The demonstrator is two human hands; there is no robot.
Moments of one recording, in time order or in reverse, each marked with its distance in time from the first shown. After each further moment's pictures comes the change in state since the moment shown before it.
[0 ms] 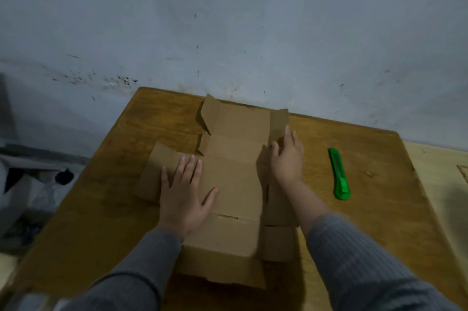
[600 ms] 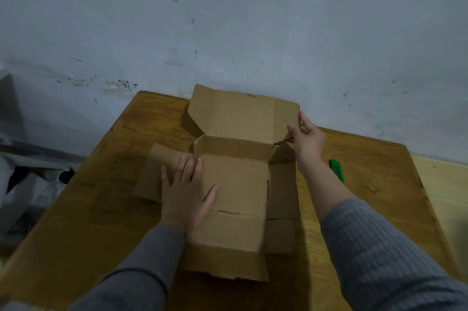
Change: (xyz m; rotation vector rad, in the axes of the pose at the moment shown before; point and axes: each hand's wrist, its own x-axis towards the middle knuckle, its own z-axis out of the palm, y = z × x) left_hand 0.025 0.020 0.009 0.030 0.005 -0.082; right_hand 0.068 -0.006 -0.035 0.694 0.045 0.248
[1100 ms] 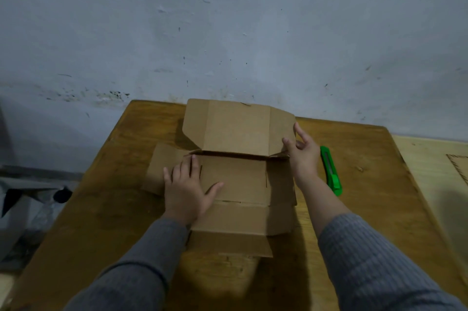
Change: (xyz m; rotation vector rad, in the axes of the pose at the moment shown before) left_hand -0.002 -0.007 -0.012 -0.005 0.069 0.094; right_hand -0.059 0.018 -0.025 0.036 0.049 -0.035
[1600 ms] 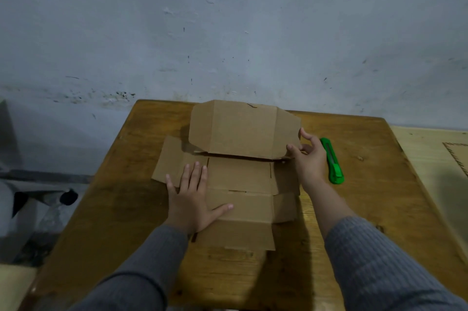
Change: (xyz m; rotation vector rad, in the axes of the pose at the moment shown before) left_hand -0.034 -0.011 -0.012 0.091 -0.272 0.071; right_hand -0.035 0.004 -0.014 -0.062 0.062 0.003
